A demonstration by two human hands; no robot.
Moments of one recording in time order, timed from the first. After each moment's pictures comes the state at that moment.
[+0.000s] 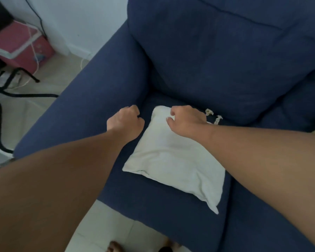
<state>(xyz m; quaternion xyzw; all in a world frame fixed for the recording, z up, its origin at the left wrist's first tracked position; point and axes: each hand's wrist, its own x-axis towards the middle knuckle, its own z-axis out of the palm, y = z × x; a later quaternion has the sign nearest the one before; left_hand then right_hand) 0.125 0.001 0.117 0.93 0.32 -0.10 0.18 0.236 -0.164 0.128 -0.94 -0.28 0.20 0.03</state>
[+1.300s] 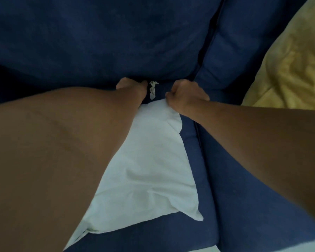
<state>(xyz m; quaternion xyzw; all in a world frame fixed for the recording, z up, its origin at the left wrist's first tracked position) 0.409 -0.200 -0.044 0.82 0.33 -0.24 0.40 0.376 -0.355 -0.020 -0.95 0.09 0.23 0.17</state>
